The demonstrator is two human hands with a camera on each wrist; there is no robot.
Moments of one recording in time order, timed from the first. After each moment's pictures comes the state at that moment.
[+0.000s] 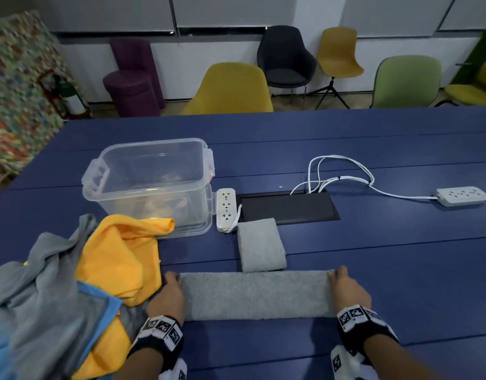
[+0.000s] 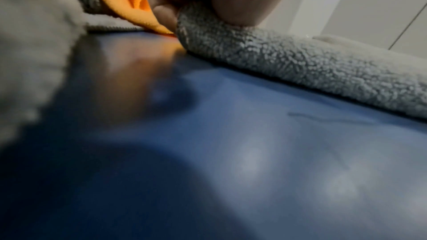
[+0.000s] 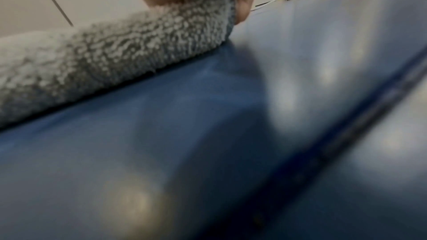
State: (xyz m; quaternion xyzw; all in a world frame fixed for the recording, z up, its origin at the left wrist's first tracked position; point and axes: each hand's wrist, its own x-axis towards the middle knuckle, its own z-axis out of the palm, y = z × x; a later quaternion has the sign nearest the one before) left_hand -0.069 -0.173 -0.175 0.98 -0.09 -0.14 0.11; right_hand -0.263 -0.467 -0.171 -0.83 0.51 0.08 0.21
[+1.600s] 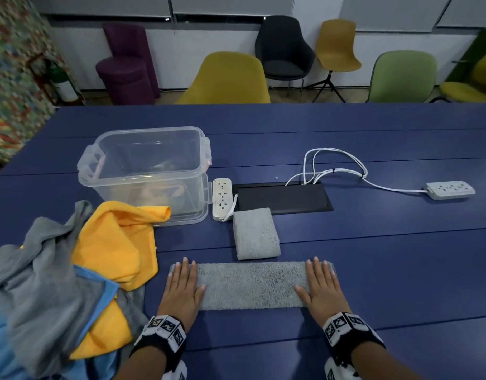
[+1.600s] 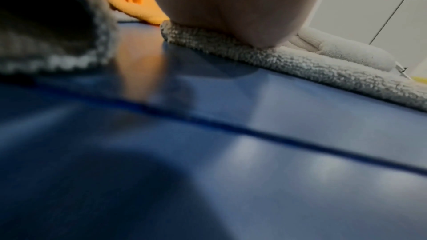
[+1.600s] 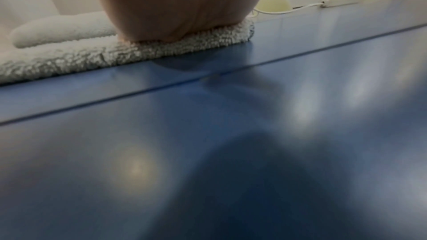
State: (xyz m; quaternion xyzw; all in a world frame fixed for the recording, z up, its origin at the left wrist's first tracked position) left_hand -0.092 -0.165 -0.227 0.93 -0.35 -0.14 0.01; right_hand -0.286 -0.436 -0.211 -0.94 0.30 0.14 0.10
